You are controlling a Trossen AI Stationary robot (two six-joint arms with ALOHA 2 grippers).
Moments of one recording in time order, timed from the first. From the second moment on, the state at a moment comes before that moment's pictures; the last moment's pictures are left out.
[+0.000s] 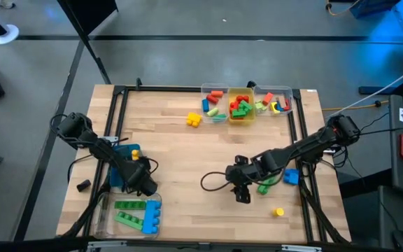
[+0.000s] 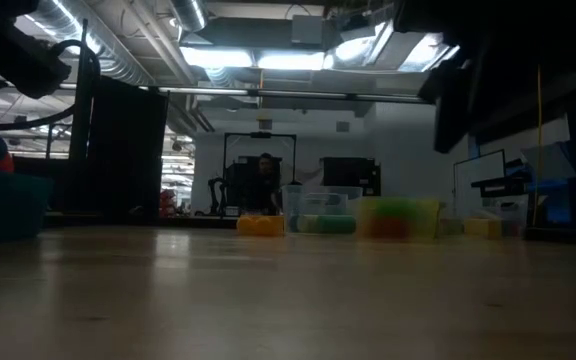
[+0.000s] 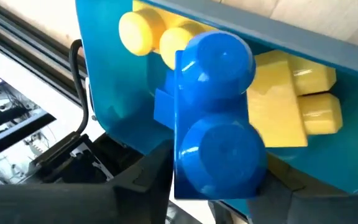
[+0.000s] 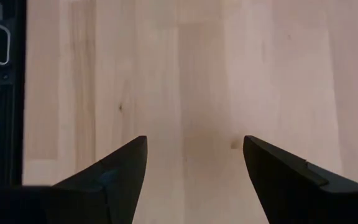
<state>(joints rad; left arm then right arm) -0.58 1.61 1.04 -1.53 -0.07 -0.99 0.40 1.59 1.10 -0.58 0.01 0.47</state>
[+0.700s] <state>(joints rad) -0.61 1.39 1.11 -1.46 -0.23 -1.03 0.57 1.59 1.10 -0.98 0.10 1.15</state>
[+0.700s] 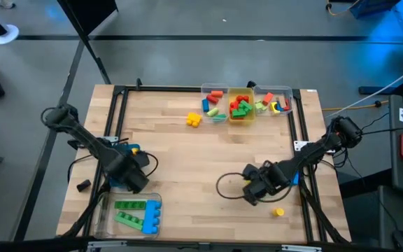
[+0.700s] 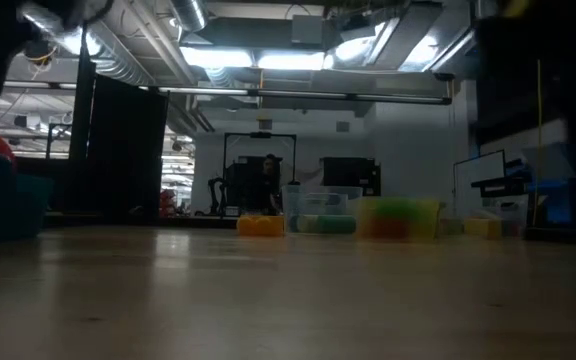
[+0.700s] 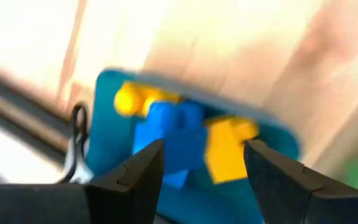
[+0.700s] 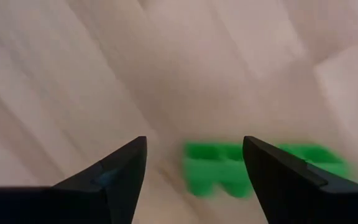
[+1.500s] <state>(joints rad) -0.57 1.31 1.10 -1.02 -0.51 -0.78 0.63 1.59 1.10 -1.07 0.04 0.22</state>
